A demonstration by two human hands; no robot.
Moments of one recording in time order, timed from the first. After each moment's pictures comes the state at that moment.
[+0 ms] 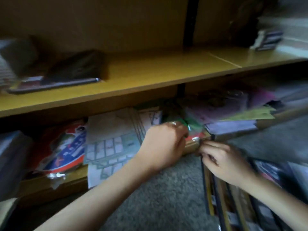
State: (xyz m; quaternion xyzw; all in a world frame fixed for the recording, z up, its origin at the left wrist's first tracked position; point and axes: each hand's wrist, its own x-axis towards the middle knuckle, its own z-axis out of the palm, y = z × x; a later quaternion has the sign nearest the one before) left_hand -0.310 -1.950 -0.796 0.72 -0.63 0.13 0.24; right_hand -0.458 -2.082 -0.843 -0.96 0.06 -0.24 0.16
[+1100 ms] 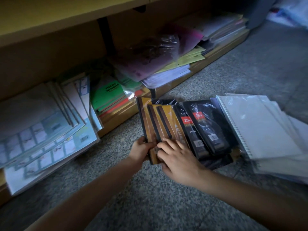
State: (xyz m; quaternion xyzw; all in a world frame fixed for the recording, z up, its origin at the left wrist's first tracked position) left_hand -0.407 -2.022 -0.990 0.66 -0.15 -0.55 0.49; right_hand -0.561 -2.050 -0.963 -0.97 0.24 0.00 0.05
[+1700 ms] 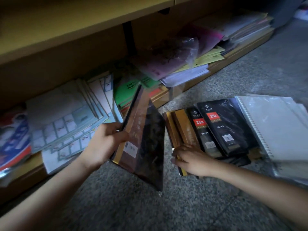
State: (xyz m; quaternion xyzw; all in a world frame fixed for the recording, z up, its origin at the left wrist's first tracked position) left_hand -0.342 -1.921 -0.853 0.75 -0.38 -0.33 0.43; right_hand -0.552 -2.058 -0.975 -0.92 0.26 0.14 0.24
